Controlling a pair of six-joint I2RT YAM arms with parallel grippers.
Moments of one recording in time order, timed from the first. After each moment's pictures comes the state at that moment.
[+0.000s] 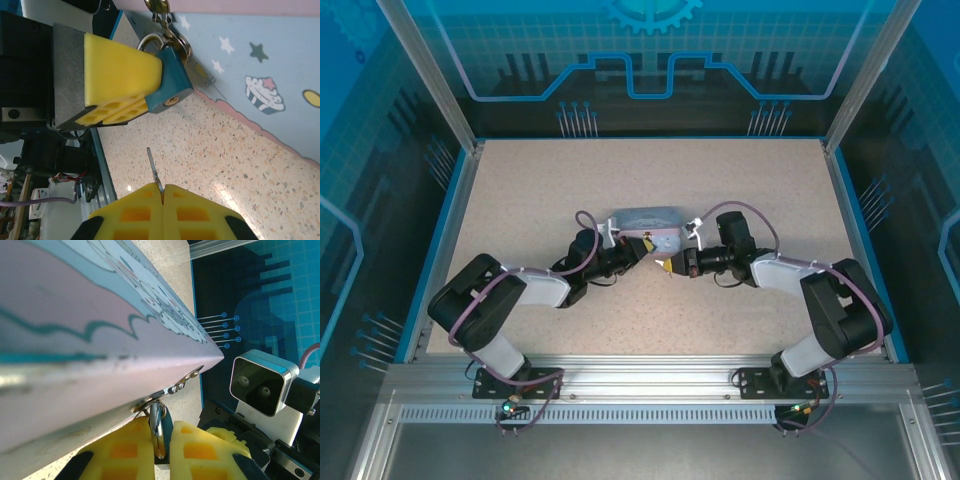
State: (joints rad) left arm -0.57 1.62 0.53 0.79 0.35 -1.19; right arm 0.39 1.53 0.65 0.17 -0.90 0.43
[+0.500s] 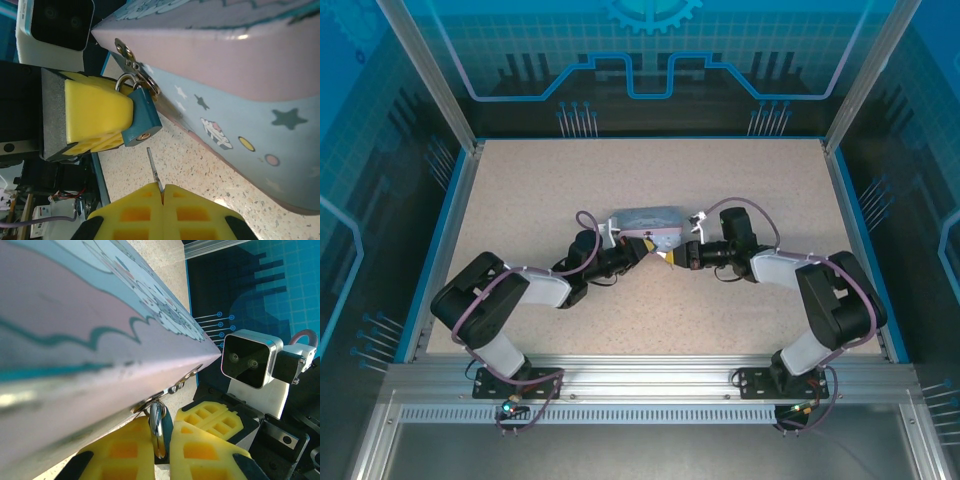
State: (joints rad) left arm -0.57 1.64 0.53 0.84 0.36 -1.19; right arm 0.35 1.59 0.67 0.24 -0.90 0.48
